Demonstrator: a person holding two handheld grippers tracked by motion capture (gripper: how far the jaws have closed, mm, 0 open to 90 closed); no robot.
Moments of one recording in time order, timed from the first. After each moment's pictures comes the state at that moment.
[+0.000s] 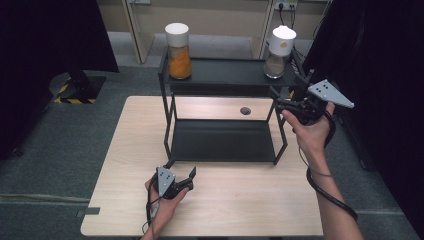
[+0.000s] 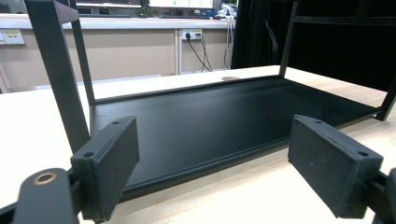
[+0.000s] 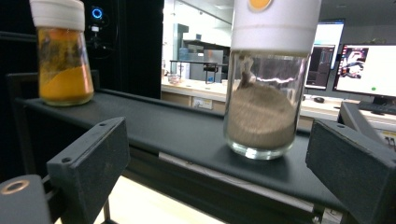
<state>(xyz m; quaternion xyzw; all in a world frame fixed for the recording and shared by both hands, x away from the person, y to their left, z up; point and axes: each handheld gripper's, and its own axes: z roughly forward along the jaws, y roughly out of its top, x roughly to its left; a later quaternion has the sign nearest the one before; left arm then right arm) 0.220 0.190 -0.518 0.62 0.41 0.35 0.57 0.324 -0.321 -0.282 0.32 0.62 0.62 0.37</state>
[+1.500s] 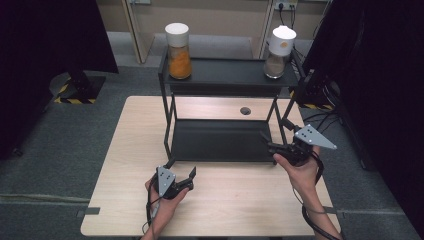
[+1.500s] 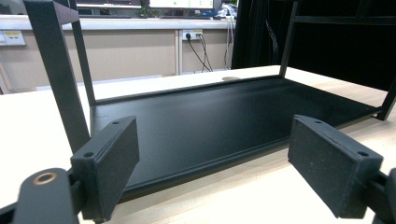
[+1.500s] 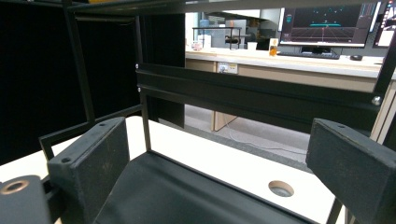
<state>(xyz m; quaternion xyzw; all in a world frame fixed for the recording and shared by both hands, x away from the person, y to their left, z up) 0.220 0.190 -0.518 0.62 0.41 0.35 0.57 0.282 -0.330 -0.365 0.33 0.66 0.61 0.31</state>
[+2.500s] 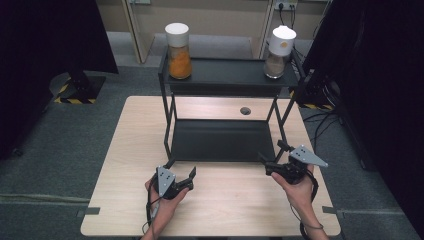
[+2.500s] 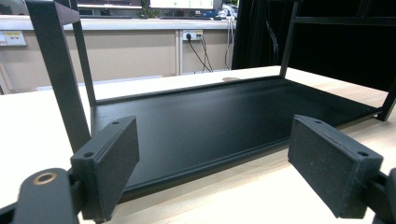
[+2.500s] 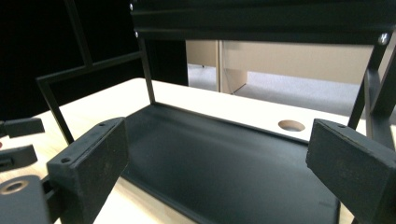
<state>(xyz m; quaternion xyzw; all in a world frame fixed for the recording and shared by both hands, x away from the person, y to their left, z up) 0.219 0.189 -0.519 0.62 0.41 0.35 0.57 0.270 -0.340 -0.419 0.37 0.68 0.58 0.26</state>
